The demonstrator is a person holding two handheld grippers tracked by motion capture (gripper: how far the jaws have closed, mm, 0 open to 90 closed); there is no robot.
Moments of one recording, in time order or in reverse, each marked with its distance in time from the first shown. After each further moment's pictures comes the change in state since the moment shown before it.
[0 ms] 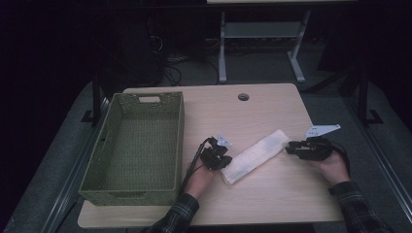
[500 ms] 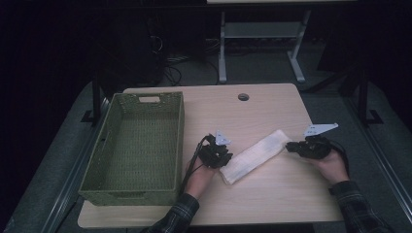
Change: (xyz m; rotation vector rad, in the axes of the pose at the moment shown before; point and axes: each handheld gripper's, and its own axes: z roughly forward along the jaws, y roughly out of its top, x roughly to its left) left arm 0.002 0.006 -0.011 -0.075 0.109 0.011; right arm -0.004 0.001 0.004 0.023 -0.008 0.004
